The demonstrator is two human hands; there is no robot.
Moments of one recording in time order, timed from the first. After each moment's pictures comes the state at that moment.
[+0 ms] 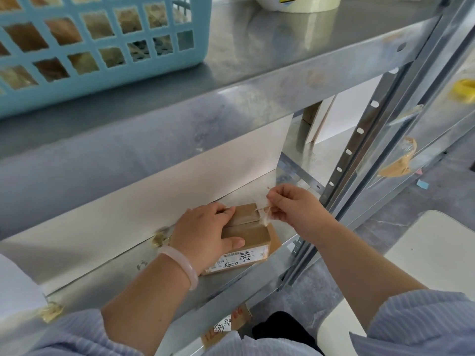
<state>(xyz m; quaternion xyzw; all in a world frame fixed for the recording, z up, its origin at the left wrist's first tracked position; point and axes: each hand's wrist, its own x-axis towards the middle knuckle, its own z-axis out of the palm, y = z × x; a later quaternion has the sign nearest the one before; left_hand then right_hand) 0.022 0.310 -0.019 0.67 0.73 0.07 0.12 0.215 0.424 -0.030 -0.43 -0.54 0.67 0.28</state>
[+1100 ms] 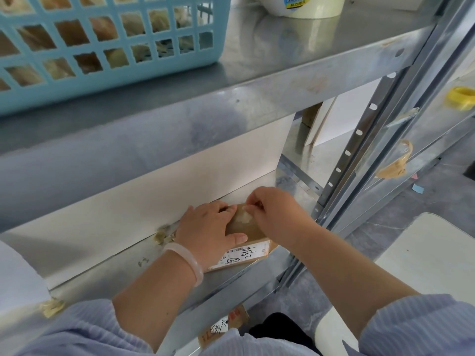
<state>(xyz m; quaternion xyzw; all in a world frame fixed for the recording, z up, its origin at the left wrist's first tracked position) 0.027 0.309 -0.018 0.66 0.74 0.02 0.11 0.183 0.387 0.003 -0.44 -0.85 0.25 0.15</state>
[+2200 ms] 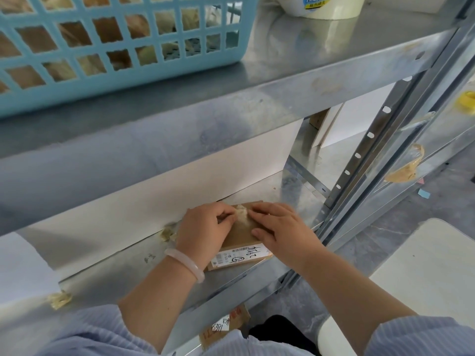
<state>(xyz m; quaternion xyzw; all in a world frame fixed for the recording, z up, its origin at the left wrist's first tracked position) 0.024 0.297 -0.023 0.54 0.75 0.35 0.14 0.201 0.374 -0.039 -0.38 -0.89 0.21 0.13</state>
